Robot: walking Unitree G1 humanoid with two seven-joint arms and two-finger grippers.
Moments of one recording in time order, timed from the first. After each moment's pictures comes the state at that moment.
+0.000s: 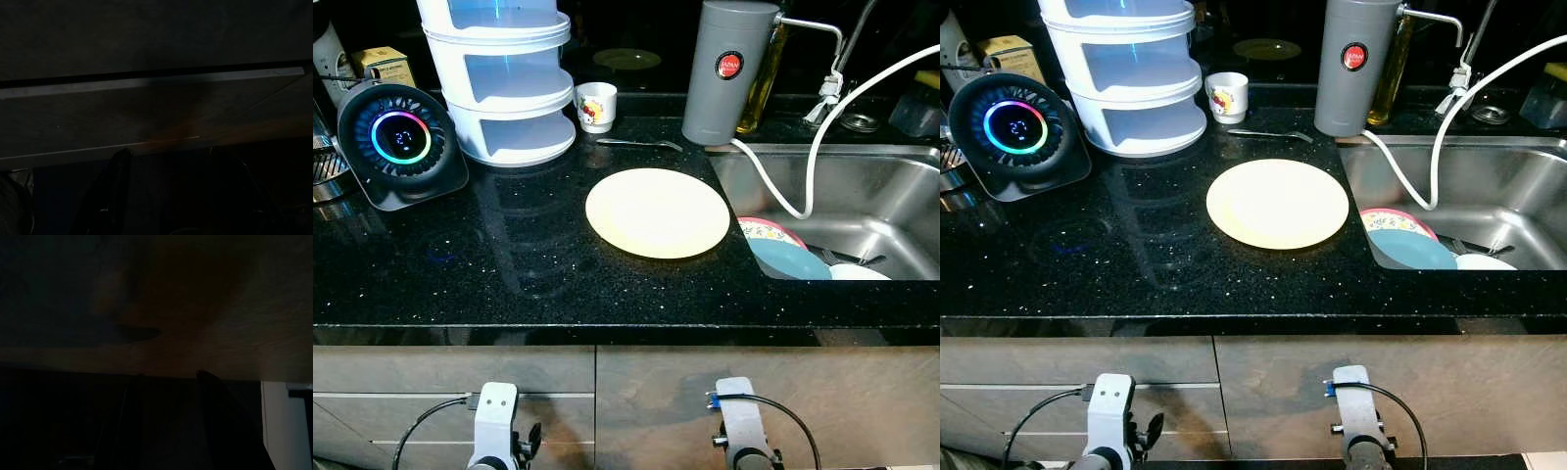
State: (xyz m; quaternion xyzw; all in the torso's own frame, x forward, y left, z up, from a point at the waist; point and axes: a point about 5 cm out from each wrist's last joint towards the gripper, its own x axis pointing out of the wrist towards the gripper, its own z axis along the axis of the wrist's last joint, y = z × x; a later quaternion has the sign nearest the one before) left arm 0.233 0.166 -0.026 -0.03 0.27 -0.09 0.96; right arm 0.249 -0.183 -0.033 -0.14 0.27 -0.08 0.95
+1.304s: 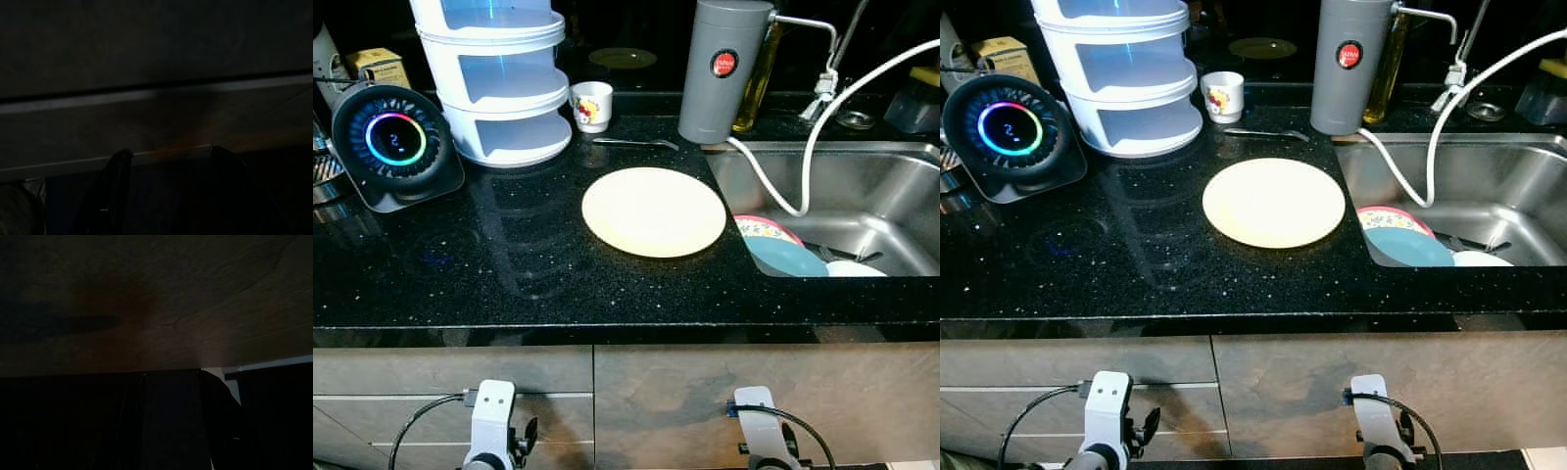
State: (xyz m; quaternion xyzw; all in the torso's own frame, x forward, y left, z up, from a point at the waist) left arm 0.232 0.175 -0.027 -0.02 0.25 -0.08 0.97; right arm 0.238 -0.210 -0.034 -0.21 0.26 -0.18 0.92
